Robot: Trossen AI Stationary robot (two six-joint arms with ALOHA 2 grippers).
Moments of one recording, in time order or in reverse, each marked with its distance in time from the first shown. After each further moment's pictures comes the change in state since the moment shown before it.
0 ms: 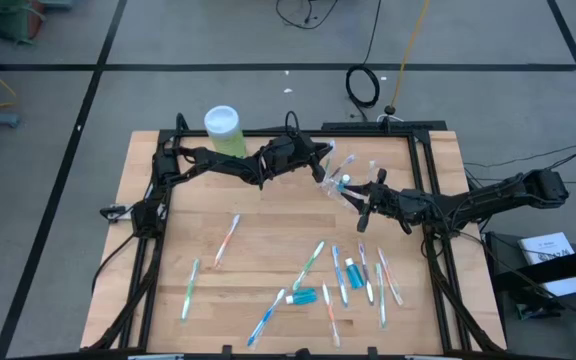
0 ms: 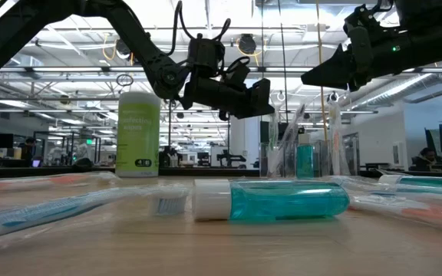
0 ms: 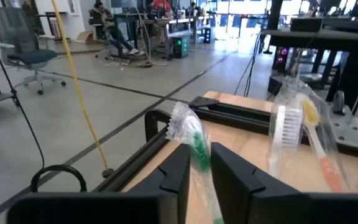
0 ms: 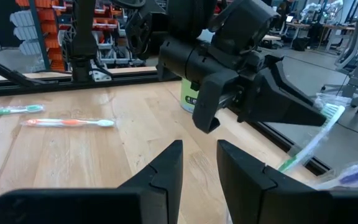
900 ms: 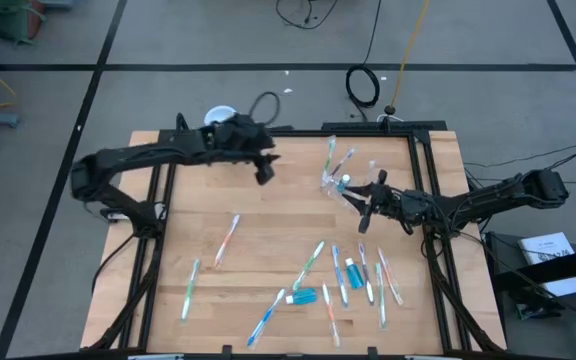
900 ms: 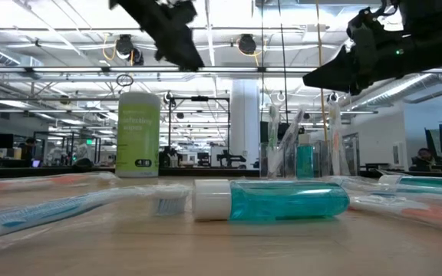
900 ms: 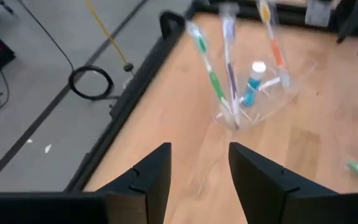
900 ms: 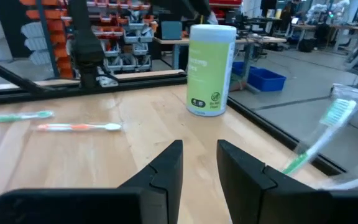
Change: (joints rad) left arm 0.008 -0.693 -0.011 -1.225 -0.004 0.043; right arm 0.000 0.000 -0.041 0.074 -0.027 0.019
